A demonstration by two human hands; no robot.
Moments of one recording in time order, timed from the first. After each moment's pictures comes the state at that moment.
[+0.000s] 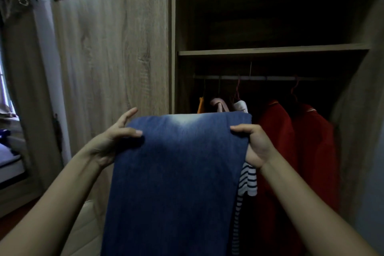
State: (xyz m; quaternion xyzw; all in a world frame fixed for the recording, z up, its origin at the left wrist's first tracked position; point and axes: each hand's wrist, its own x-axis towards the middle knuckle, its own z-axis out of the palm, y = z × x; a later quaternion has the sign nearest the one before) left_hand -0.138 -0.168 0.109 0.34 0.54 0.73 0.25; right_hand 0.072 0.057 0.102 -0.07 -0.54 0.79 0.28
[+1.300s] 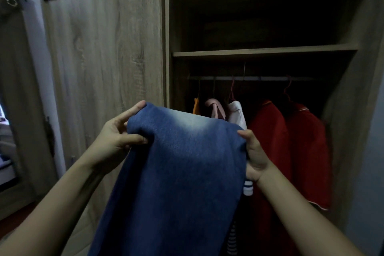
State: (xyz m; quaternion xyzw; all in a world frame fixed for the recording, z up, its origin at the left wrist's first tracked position) left_hand -0.123 -0.166 0.105 0.51 0.46 0.70 0.18; right_hand 0.082 0.050 0.080 0.04 -0.51 0.84 0.18
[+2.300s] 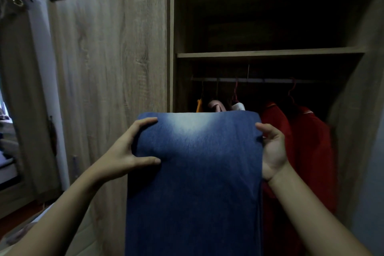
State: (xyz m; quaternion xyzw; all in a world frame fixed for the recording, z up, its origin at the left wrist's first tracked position) left_hand -0.134 -0.168 0.083 0.63 0.61 0.48 -0.05; right_hand 0.094 0.053 0.096 0.06 -0.46 0.85 0.25
